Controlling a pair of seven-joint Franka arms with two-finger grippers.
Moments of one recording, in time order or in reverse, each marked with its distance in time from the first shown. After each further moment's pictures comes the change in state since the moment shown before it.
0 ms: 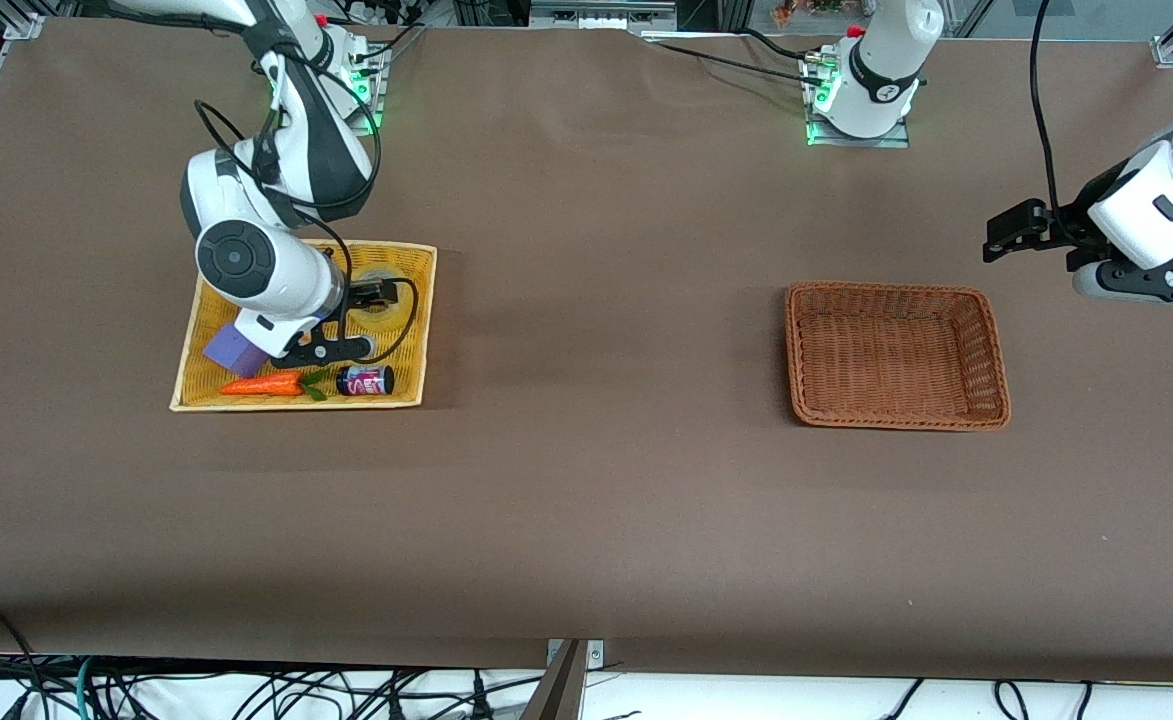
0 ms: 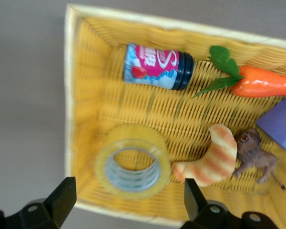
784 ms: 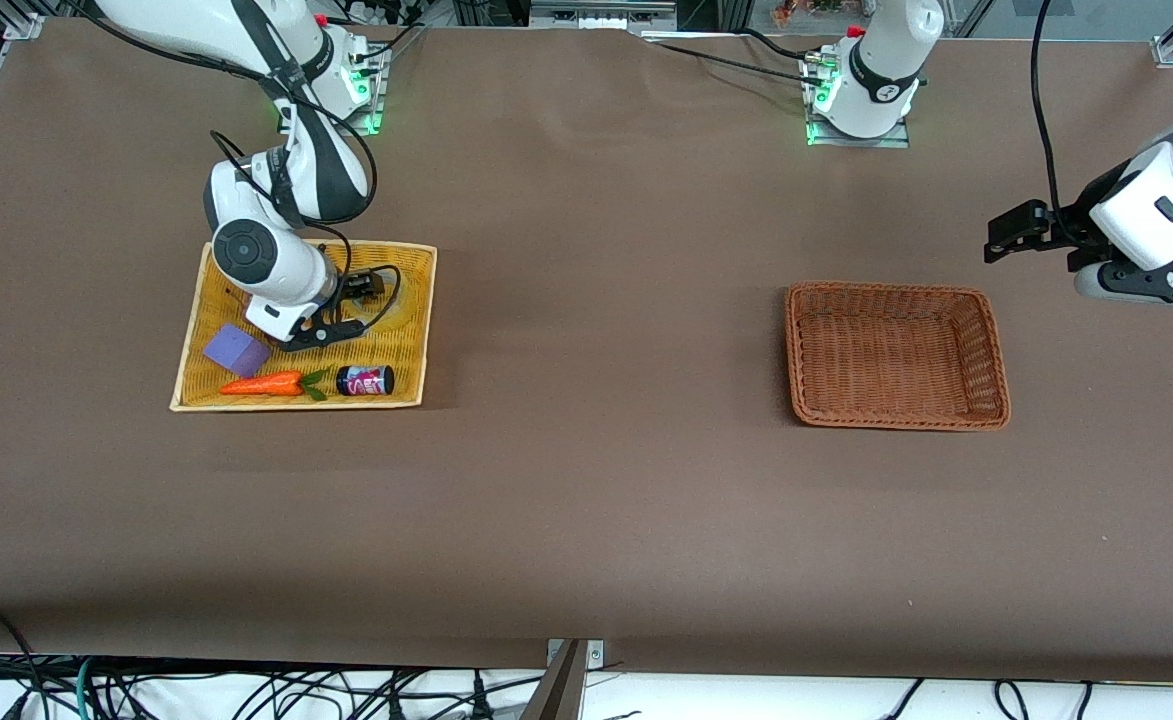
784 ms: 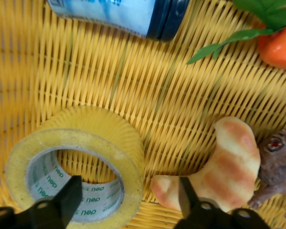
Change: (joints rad) left arm 0.002 0.001 0.001 0.000 0.000 0.000 0.000; right arm -0.007 0.010 -0.039 -0.266 0.000 0.279 -0.101
